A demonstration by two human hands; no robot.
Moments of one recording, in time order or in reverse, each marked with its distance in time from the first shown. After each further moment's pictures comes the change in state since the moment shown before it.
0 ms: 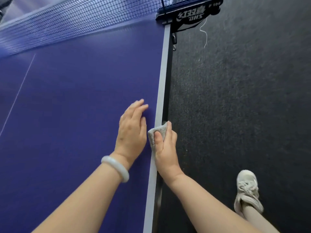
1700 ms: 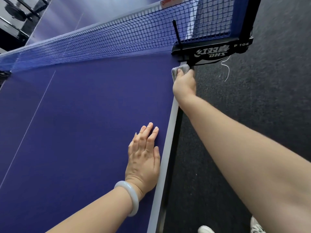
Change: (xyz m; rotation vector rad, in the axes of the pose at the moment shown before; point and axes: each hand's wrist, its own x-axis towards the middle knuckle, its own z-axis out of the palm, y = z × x) left_hand 0.068 0.008 0.026 0.252 -0.079 -0.098; right_hand 0.304 -0.173 -0.023 -0.248 0.220 0.072
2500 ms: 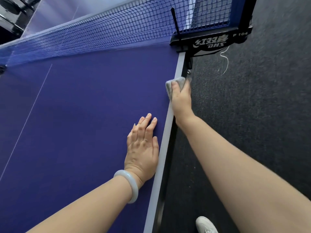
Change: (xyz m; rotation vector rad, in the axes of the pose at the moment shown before) left_hand -0.001 -0.001 0.002 0.017 0.002 -0.001; right_hand -0.062 0.053 -0.002 0.294 -0.100 -0.124
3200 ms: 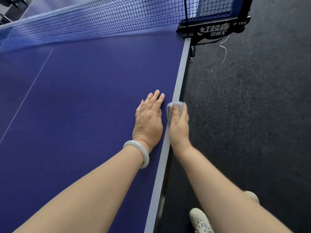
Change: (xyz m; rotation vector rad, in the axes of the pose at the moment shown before) left_hand -0.002 -0.009 0.002 -0.204 0.098 0.045; right_hand -0.140 0.068 0.000 0.016 0.024 0.028
